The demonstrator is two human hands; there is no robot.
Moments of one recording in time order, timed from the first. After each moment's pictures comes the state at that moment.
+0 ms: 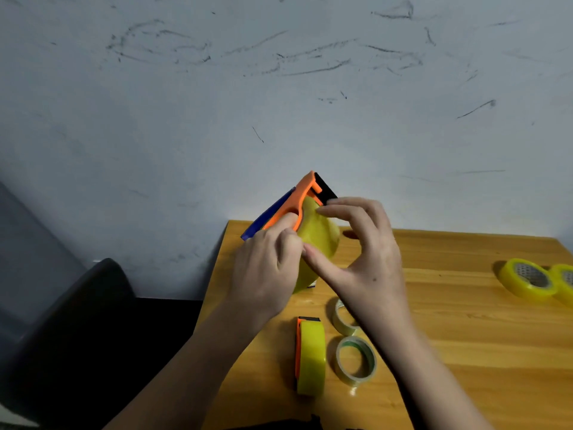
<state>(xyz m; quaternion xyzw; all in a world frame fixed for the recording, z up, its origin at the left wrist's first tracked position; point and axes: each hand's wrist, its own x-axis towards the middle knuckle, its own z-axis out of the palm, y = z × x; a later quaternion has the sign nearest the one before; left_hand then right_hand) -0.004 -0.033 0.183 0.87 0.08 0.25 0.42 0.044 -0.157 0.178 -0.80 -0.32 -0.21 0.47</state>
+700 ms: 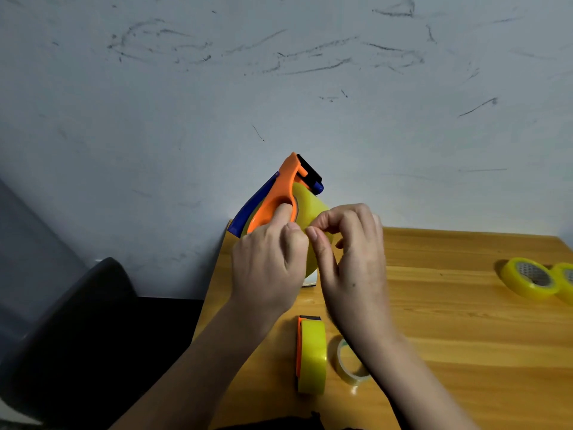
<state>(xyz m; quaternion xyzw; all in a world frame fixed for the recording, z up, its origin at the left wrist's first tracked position) -0.006 -0.041 0.190 0.87 0.09 0.35 0.32 0.034 -0.138 0.170 -0.78 -0.31 -0.29 0.46</state>
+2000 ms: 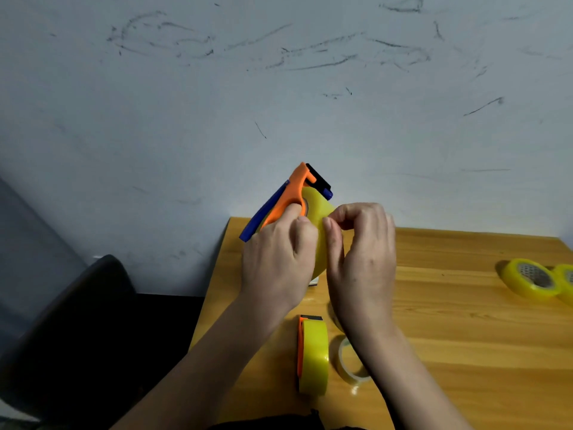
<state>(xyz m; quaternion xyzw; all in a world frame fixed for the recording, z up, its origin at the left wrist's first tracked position) 0.006 -0.041 0.186 0.87 0.13 0.30 0.37 0.048 -0.131 0.163 -0.78 -0.27 -0.35 0.44</state>
